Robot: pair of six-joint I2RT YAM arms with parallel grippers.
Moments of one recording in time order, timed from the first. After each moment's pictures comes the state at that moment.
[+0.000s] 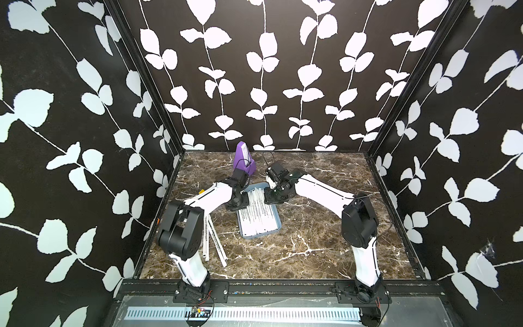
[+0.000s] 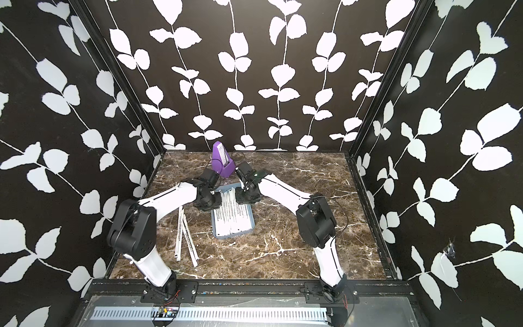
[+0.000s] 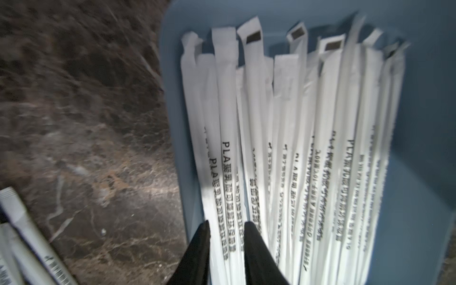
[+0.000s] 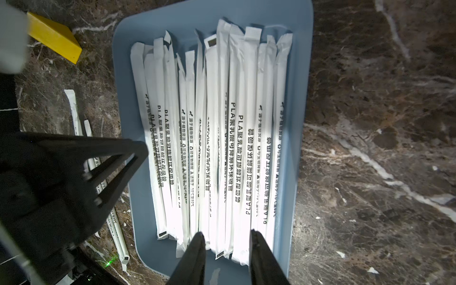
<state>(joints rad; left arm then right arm) -0.40 1.65 1.16 -0.78 -0.04 -0.54 0.77 2.05 1.76 -0.84 -0.20 0.55</state>
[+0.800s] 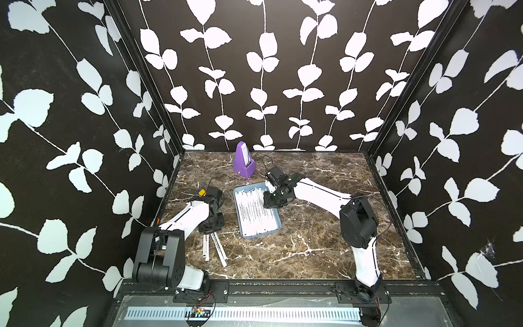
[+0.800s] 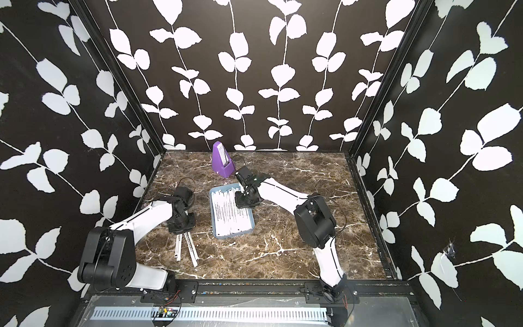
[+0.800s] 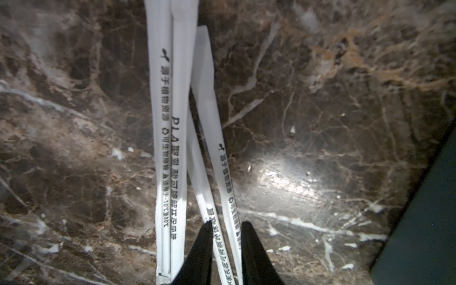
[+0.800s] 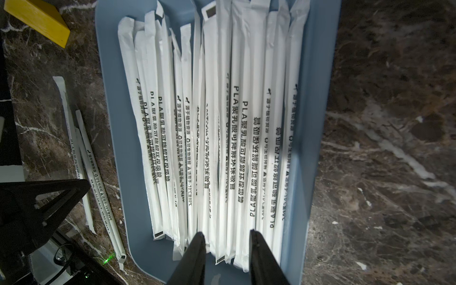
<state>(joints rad) -0.17 1.44 0.82 -0.87 -0.09 -0.45 0.78 2.05 1.69 -0.78 -0.23 0.57</state>
